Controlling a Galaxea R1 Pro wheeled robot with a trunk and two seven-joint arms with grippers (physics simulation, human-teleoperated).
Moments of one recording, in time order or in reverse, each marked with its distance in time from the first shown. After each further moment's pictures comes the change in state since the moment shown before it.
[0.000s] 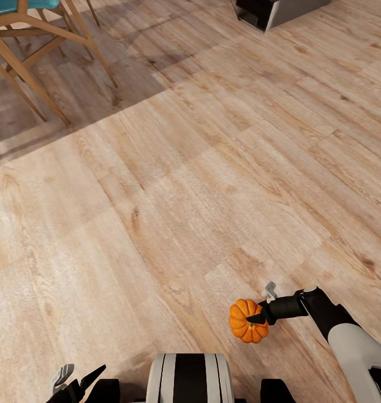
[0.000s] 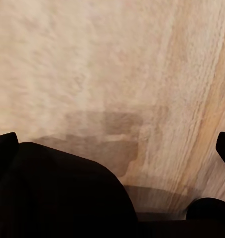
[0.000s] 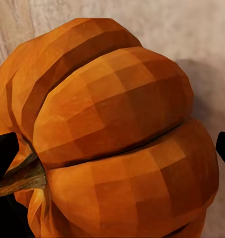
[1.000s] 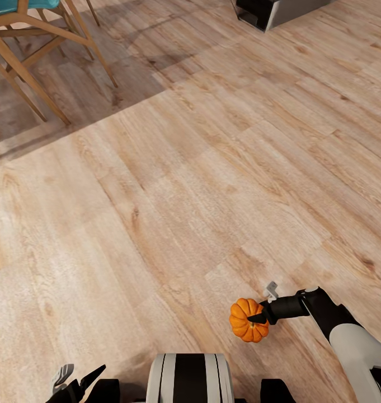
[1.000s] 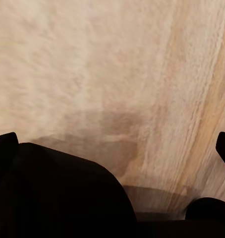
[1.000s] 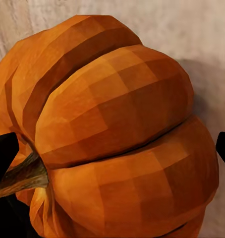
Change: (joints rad) left arm 0.000 0.001 0.000 0.000 0.000 0.000 -0.005; right arm 0.000 -0.007 -0.003 -0.002 -0.003 0.000 0.004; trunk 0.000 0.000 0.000
